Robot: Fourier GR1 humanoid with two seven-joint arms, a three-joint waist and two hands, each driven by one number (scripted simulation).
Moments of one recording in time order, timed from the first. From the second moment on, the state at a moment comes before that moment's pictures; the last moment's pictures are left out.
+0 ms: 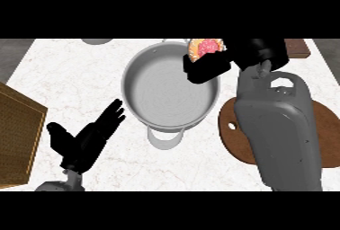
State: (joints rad) left arm -0.03 0.17 -0.19 -1.61 0.29 -0.07 0.27; right arm -0.96 -0.01 0.04 -1.59 0.79 0.36 0.72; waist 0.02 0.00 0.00
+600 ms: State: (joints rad) left arm -0.05 0.16 -0.19 -1.63 0.29 -0.08 0.30; right arm -1.16 0.00 0.11 -0.97 0.74 -0.03 0.50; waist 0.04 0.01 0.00
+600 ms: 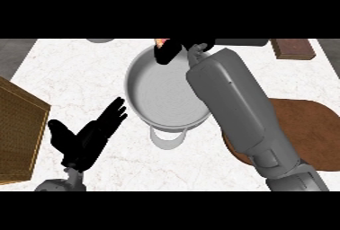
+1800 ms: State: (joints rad) left arm -0.09 0.12 -0.23 -1.61 0.25 -0.10 0.31; right arm -1.24 0.00 0.14 -0.49 0.07 -0.45 0.08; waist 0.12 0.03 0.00
